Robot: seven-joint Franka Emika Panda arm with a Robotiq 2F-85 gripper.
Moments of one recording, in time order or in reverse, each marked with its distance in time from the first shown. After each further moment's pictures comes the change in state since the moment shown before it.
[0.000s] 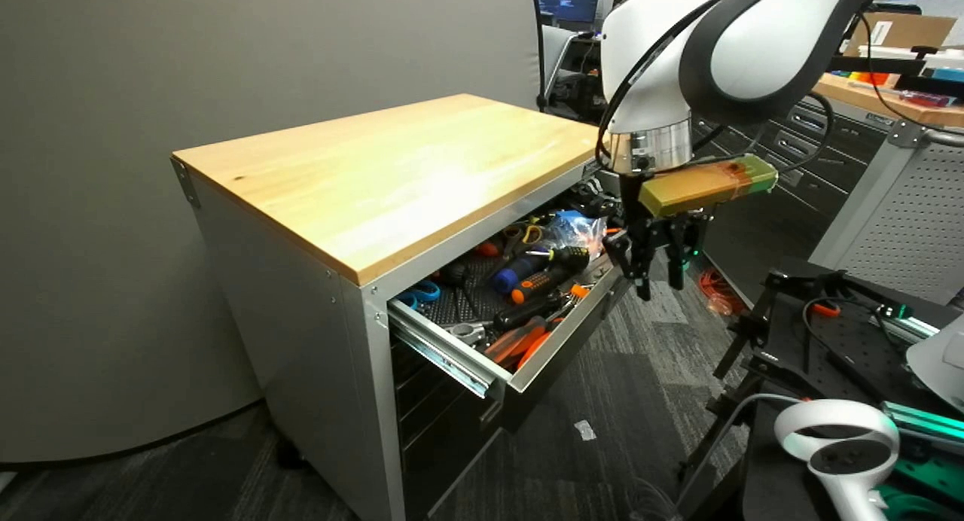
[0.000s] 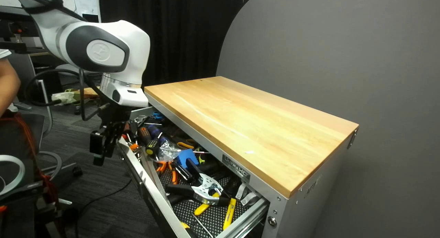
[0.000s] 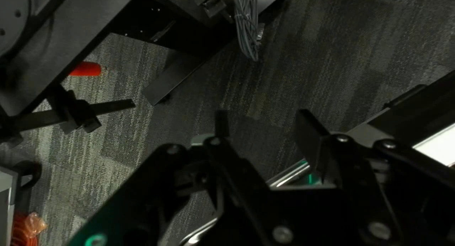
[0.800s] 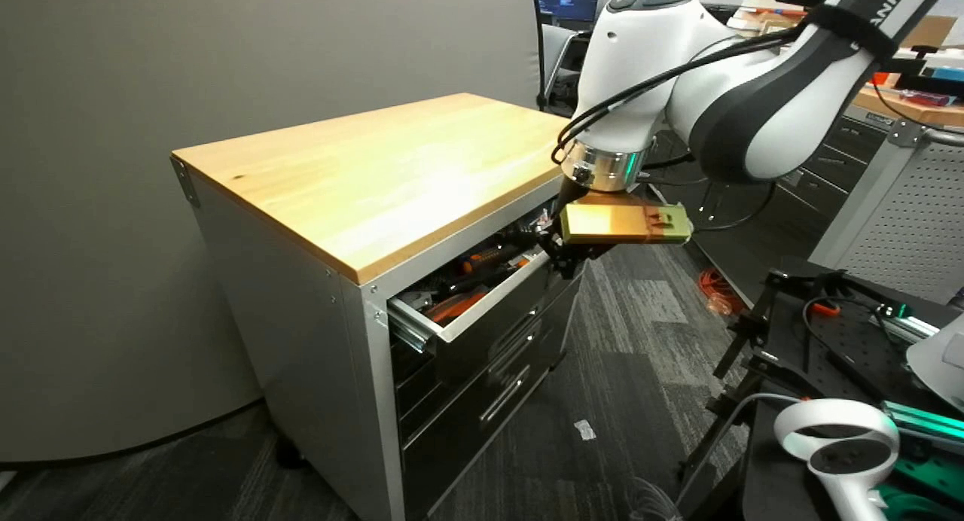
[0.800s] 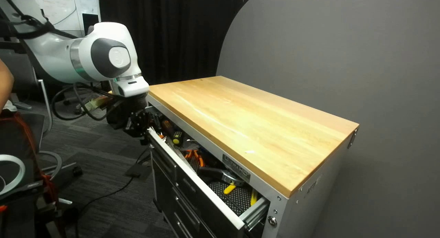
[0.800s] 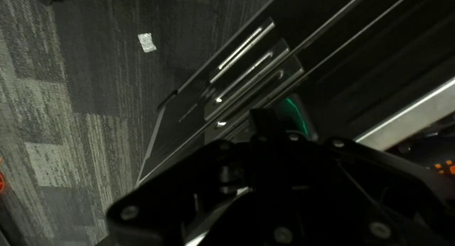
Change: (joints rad) arm 0.234 0.124 -0.187 0.081 -0.520 0.419 0.665
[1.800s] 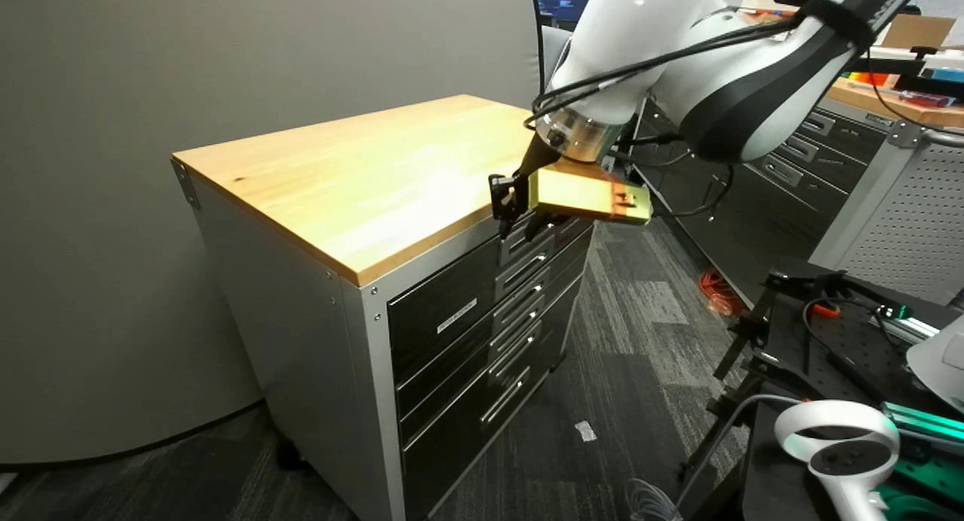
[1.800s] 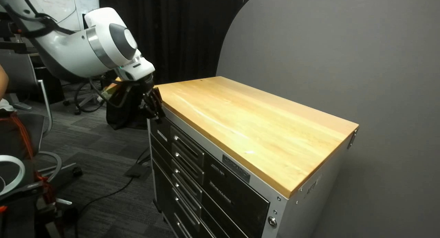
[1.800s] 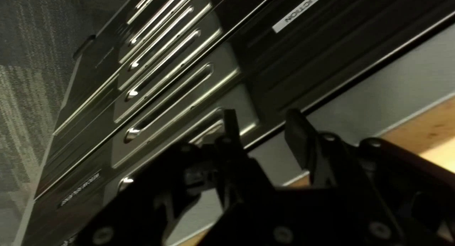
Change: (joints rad) arm 0.106 -0.019 -0.115 0.086 -0.351 0.125 0.262
